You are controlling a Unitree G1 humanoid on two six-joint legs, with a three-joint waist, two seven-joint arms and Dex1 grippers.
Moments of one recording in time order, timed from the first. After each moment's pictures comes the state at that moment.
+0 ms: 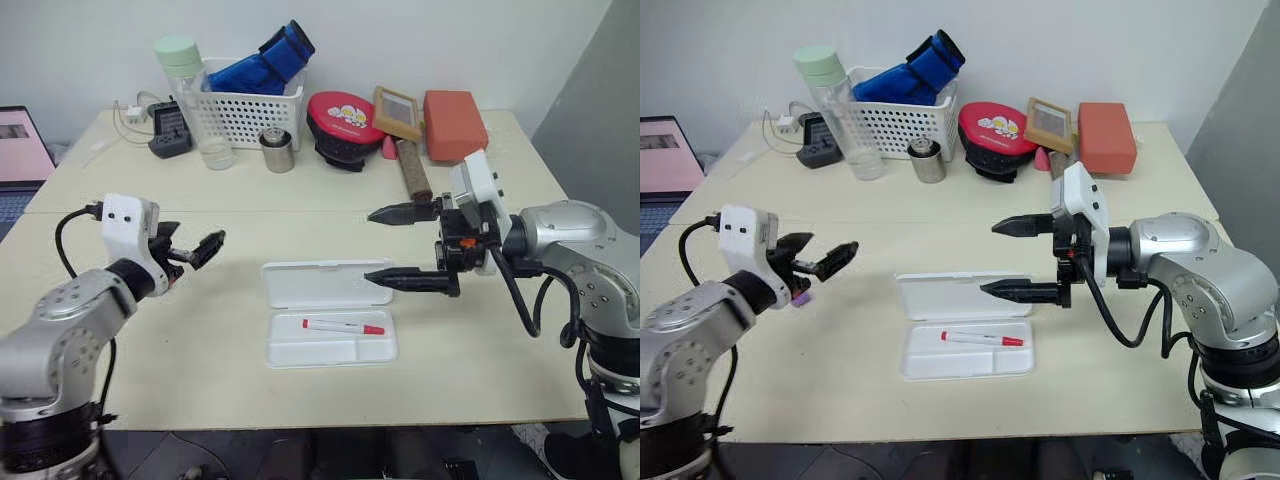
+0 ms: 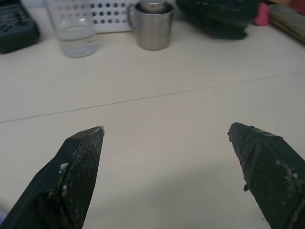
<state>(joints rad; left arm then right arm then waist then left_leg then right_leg) -0.28 0.56 0.41 -0.38 -0.55 0.91 -0.18 -0.69 -0.68 0.03 -0.43 0.69 0.83 1.02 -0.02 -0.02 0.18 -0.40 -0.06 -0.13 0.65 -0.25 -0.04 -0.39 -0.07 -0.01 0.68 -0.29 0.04</state>
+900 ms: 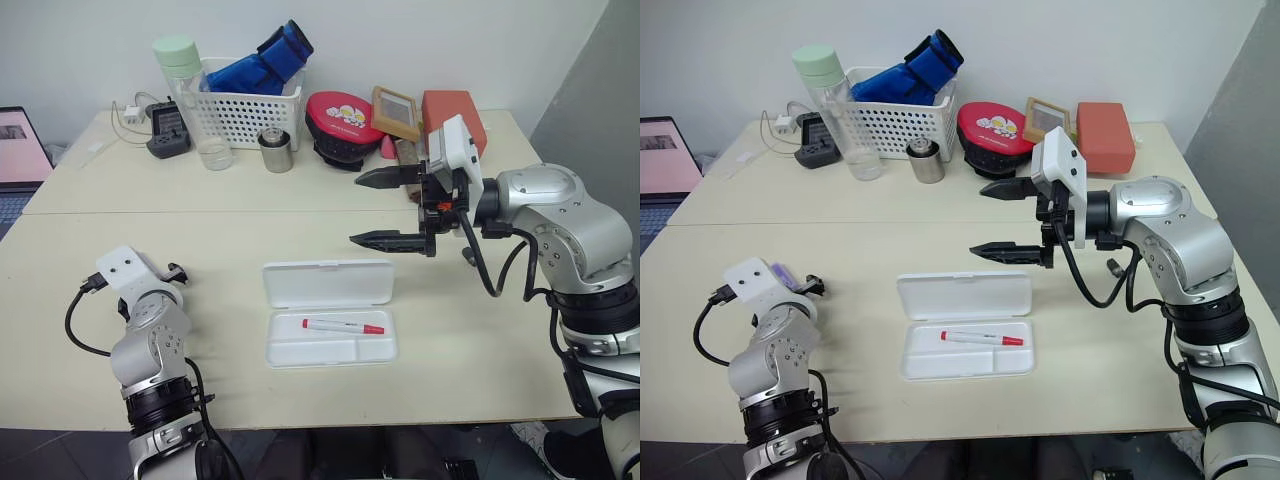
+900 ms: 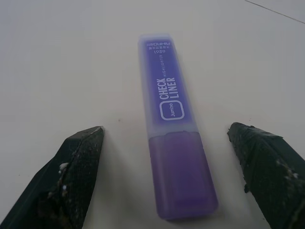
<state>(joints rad) -0.37 0.19 0.54 -0.03 -0.26 0.73 0.38 -0.86 -0.62 0.14 -0.20 0.52 0.62 1.09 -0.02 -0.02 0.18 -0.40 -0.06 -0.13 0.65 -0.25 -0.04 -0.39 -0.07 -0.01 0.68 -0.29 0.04</state>
